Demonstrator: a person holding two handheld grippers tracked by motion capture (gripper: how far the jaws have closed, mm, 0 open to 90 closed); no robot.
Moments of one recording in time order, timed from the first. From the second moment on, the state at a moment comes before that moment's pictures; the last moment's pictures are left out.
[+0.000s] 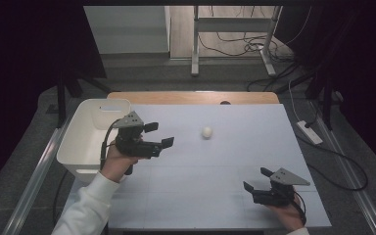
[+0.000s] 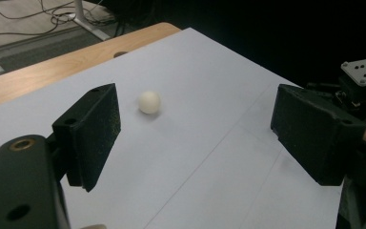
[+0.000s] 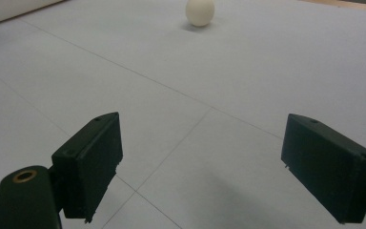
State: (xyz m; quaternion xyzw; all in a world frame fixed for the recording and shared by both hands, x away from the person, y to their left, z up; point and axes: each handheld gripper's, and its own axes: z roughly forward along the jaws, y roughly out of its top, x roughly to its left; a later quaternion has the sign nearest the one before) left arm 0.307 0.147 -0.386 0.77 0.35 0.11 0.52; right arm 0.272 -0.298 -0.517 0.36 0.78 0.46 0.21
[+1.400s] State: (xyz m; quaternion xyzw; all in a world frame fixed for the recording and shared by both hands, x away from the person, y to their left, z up) left arm 0.334 0.092 -0.425 0.81 0.36 0.10 0.46; right arm 0.274 -0.294 -0.517 0.35 0.78 0.46 0.21
